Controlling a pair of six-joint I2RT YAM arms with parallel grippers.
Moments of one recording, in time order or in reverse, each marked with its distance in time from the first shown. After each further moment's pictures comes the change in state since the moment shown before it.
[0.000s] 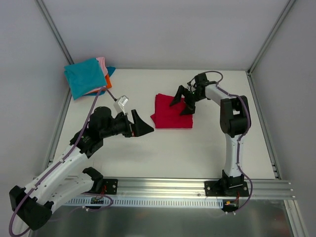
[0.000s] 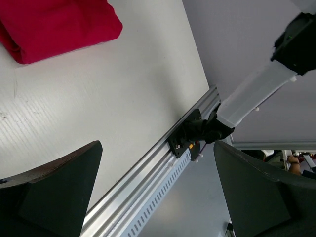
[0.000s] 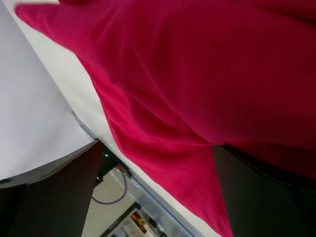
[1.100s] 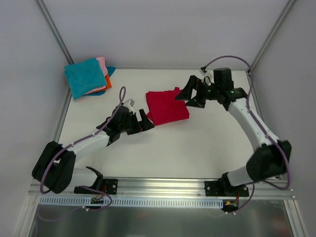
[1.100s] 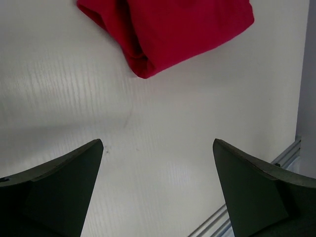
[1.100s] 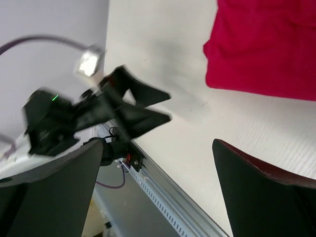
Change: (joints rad) left arm 0.054 0.381 -0.145 0.297 -0.224 0.035; right arm 0.042 -0.590 -0.234 0.077 -0.003 0.048
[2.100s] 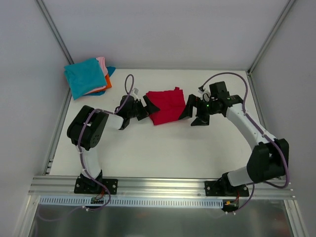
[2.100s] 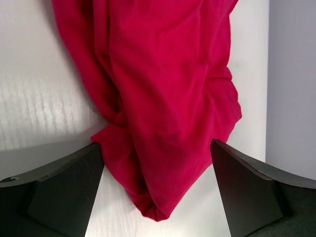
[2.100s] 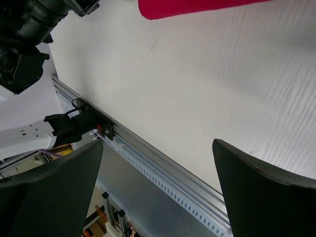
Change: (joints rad) left arm 0.119 0.647 0.226 0.546 0.132 -0.103; right arm -0.003 -0.156 -0.214 -0.217 0.071 -0.117
